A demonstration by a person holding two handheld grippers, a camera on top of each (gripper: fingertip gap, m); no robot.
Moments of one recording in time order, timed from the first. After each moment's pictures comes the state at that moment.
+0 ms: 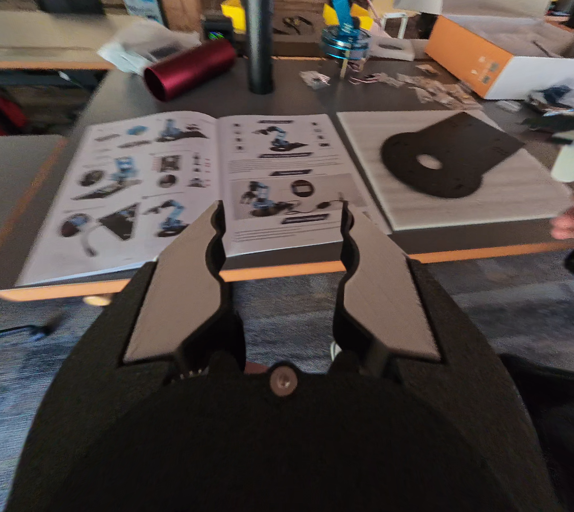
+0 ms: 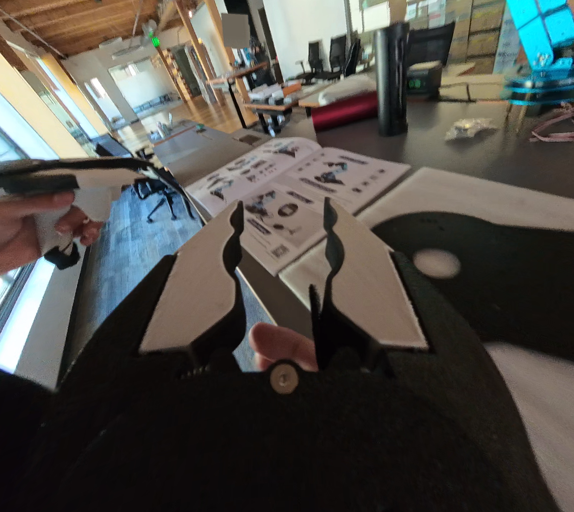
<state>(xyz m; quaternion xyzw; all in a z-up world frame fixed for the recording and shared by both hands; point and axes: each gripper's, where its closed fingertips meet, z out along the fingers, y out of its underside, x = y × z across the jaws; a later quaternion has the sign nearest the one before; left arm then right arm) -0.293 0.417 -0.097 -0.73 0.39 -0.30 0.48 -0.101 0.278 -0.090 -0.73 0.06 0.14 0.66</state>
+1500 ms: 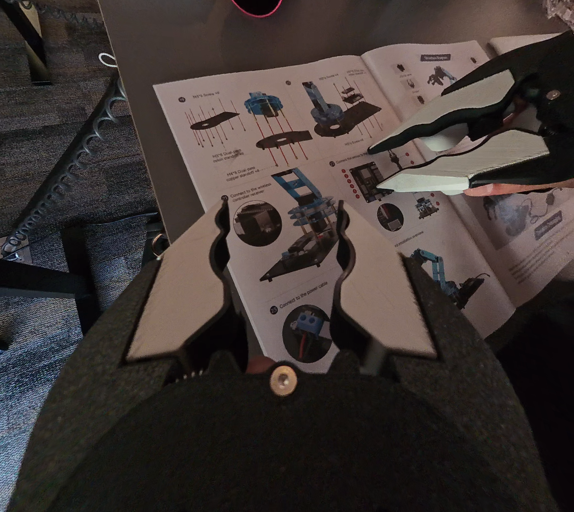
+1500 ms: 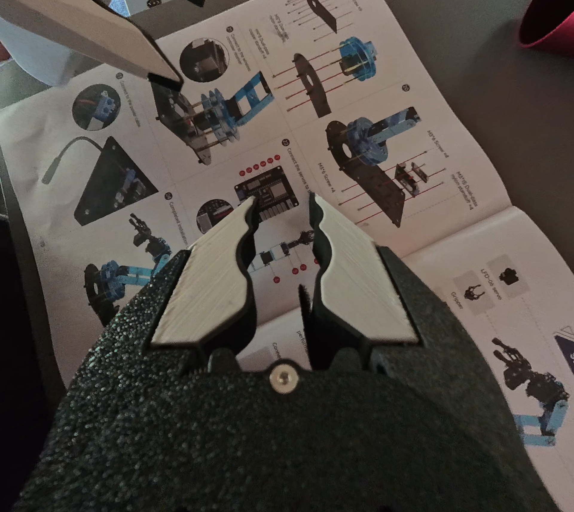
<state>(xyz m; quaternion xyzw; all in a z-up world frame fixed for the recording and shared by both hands) -0.300 0.715 -0.205 -0.75 0.49 -0.35 0.28 -0.228 0.651 -0.233 -0.92 -0.13 0.07 0.35</state>
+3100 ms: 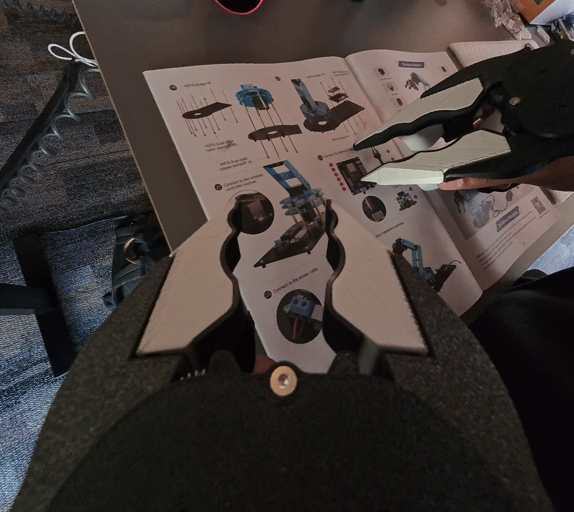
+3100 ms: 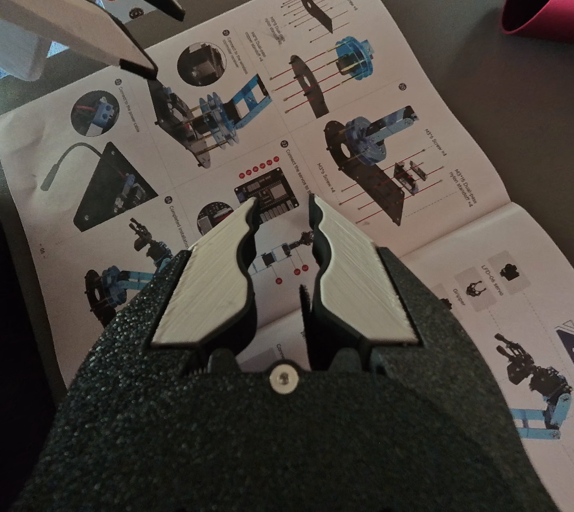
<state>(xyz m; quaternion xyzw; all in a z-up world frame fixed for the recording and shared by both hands) -0.305 0.713 -0.201 -0.73 0.50 -0.39 0.24 -0.231 0.649 -0.232 -0.93 -0.10 0.06 0.35</state>
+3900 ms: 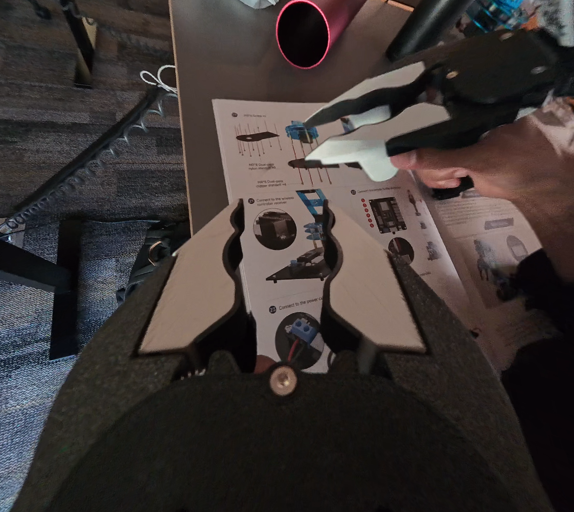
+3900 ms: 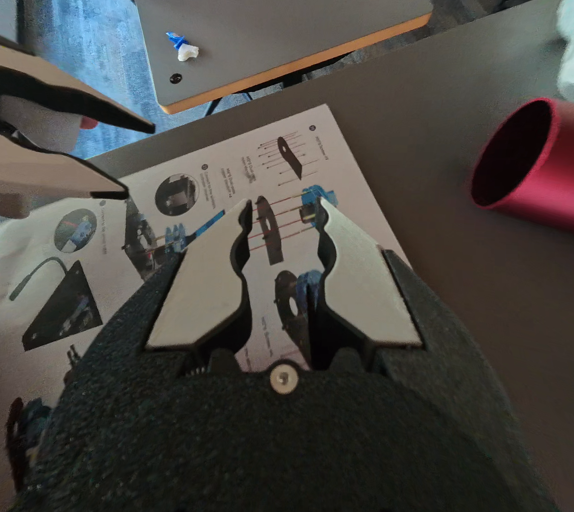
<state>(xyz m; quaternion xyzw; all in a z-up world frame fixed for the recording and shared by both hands) -0.303 0.735 -0.190 -0.78 0.40 -0.37 0.32 -0.225 0.748 -0.215 -0.90 -0.14 0.12 0.39</state>
